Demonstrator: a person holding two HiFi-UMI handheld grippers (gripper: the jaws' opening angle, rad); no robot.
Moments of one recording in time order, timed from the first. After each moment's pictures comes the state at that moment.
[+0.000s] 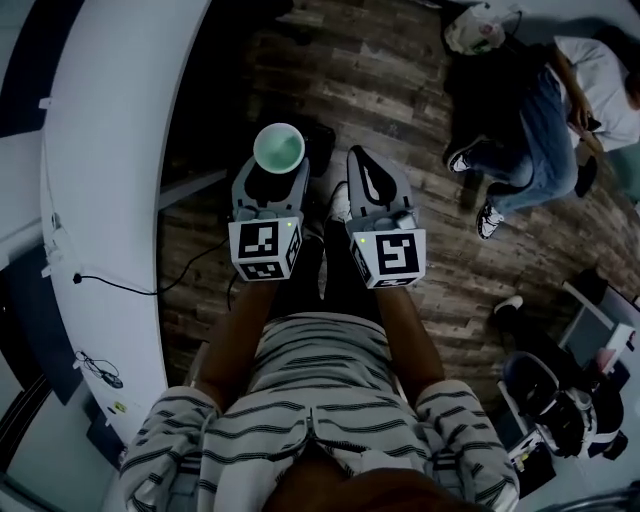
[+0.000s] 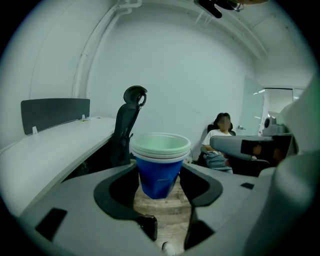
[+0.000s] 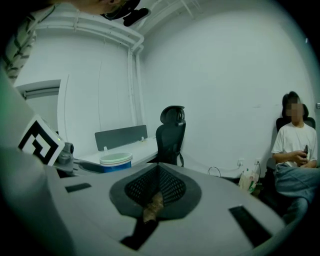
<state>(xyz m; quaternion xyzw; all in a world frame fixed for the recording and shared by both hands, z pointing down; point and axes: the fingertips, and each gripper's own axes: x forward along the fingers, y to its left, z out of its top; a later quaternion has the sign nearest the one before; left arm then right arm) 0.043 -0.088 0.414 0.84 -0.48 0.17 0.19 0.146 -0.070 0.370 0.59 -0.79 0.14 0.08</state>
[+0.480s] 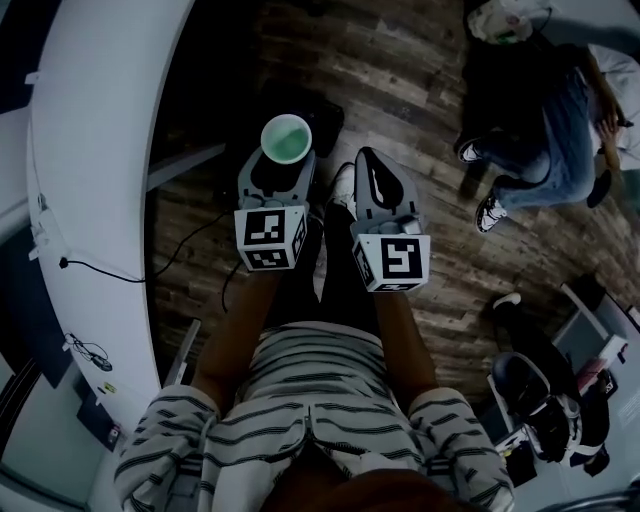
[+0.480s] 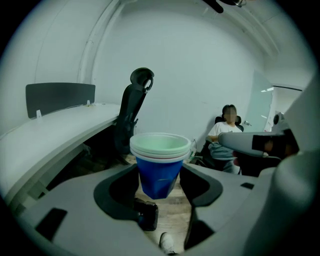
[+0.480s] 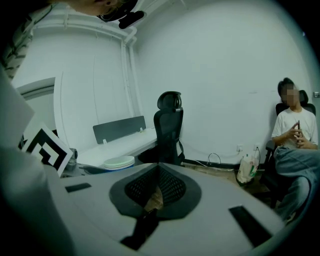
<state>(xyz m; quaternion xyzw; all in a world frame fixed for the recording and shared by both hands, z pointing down) 0.045 -0.092 0.513 0.81 -0.49 0.21 0.24 0.152 -0.073 0.457 0.59 -0.78 0.20 0.10</state>
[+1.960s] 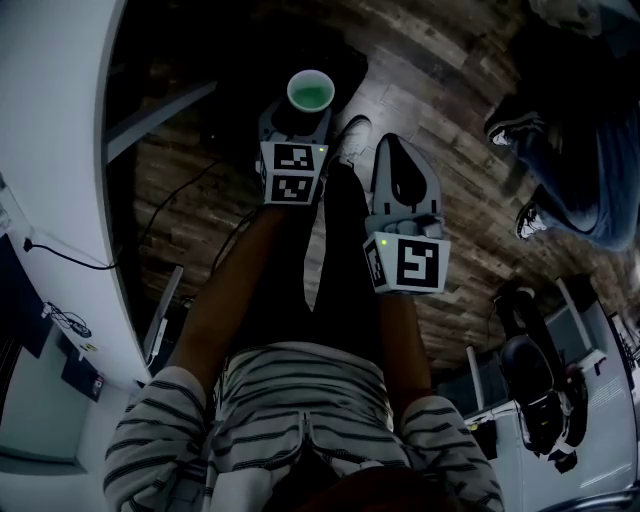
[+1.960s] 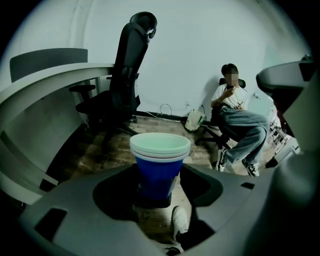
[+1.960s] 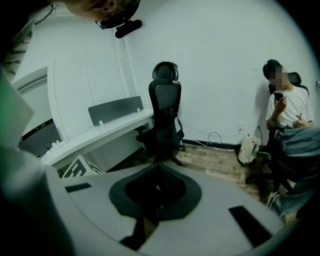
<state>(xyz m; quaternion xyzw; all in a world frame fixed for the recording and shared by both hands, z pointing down) 0.022 -0.078 0.737 0.77 -0.45 0.35 0.29 0.128 -0.060 0.576 0.57 -0.77 0.25 0.15</state>
